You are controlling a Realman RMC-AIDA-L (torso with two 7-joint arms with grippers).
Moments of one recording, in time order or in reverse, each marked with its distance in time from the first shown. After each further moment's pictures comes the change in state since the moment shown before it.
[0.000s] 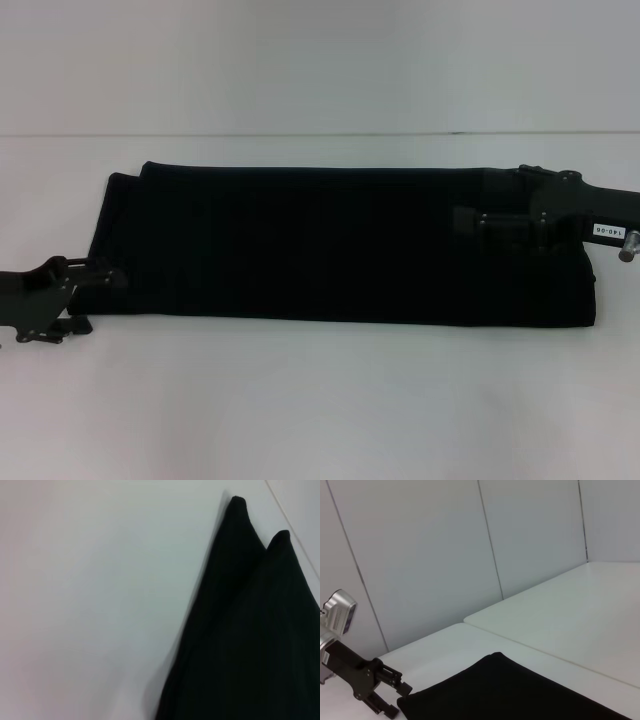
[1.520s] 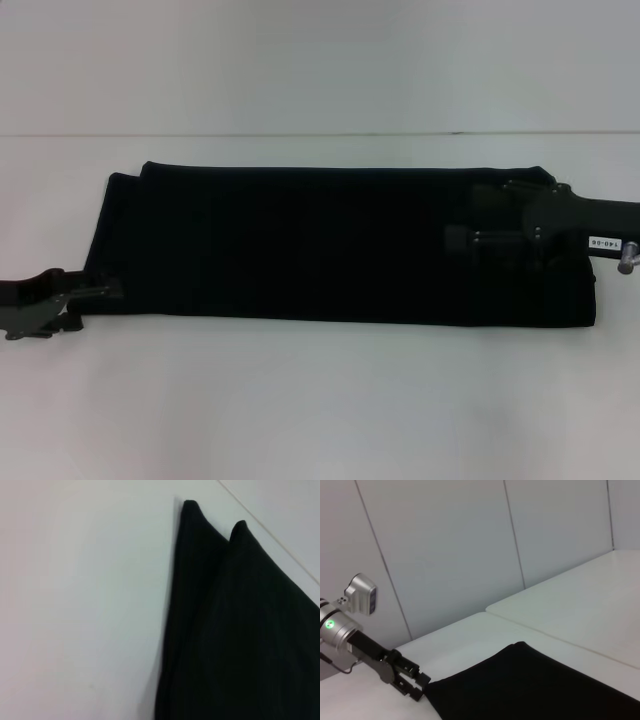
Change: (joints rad) left arm 0.042 -0.031 0.001 0.074 -0.021 0.021 0.238; right arm 0.002 -0.009 -0.044 -0.002 -0.004 -0.041 0.020
